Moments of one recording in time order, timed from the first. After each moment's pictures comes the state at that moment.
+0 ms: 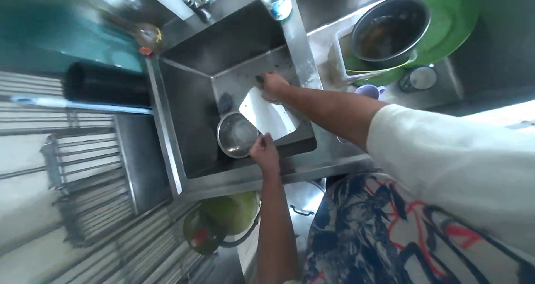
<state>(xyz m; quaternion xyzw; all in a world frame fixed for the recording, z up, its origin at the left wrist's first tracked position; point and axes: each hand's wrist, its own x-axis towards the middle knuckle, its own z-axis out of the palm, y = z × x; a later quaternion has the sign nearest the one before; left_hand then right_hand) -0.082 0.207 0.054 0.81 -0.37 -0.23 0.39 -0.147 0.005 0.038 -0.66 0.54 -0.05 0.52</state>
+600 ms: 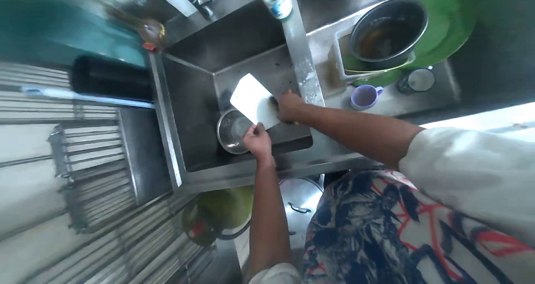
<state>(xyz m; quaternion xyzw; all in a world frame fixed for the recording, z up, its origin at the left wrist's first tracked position) -0.069 0.184 0.042 0.85 -0.36 -0.20 0.33 -0.192 0.076 0.062 -0.68 0.51 0.03 0.52</state>
